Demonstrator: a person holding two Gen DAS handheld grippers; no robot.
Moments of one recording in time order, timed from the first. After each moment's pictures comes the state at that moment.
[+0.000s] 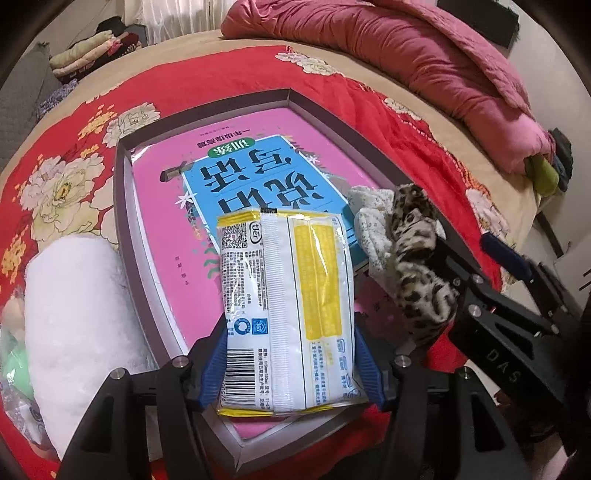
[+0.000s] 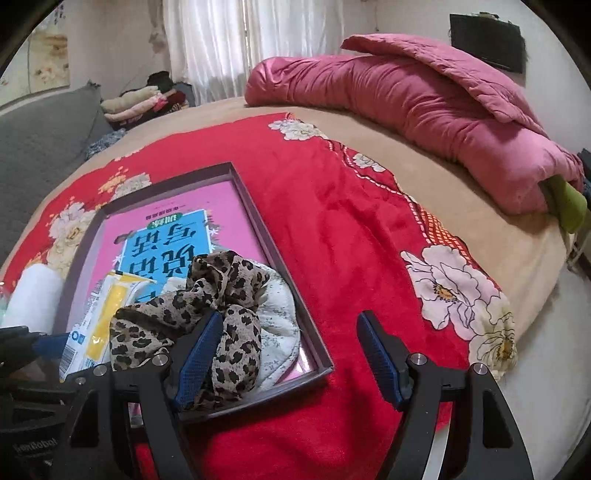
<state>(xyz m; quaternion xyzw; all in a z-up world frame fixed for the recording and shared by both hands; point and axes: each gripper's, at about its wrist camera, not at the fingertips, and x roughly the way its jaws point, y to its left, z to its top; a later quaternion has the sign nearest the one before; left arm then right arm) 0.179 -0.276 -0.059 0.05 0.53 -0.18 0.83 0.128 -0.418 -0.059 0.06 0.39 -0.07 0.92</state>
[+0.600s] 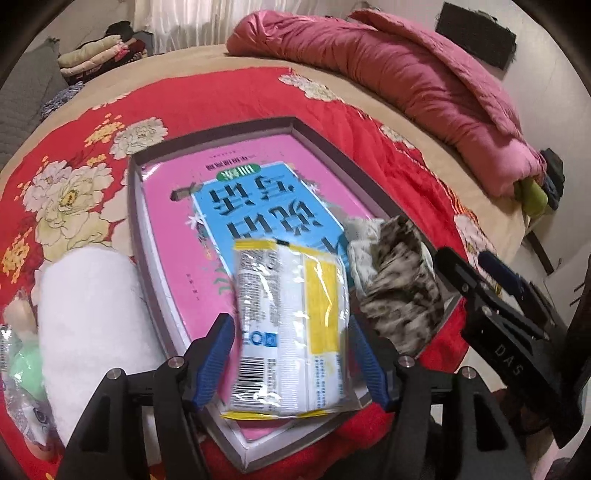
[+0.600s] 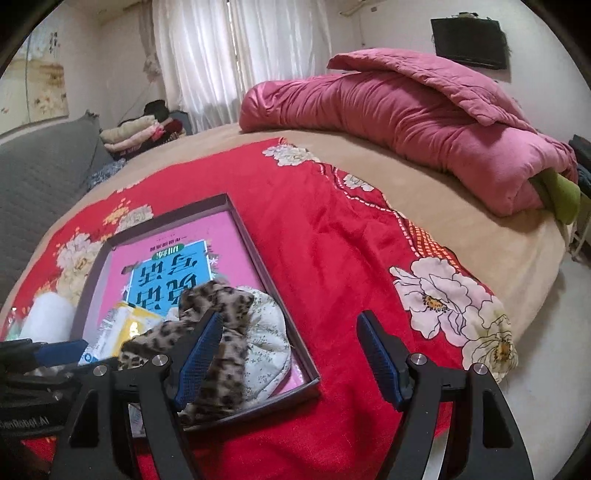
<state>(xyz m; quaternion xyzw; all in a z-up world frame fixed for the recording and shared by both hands) 0.177 -0.262 -0.042 0.02 0.50 -0.19 0.84 0.116 -0.429 -0.046 0.09 0.35 -0.08 0.93</state>
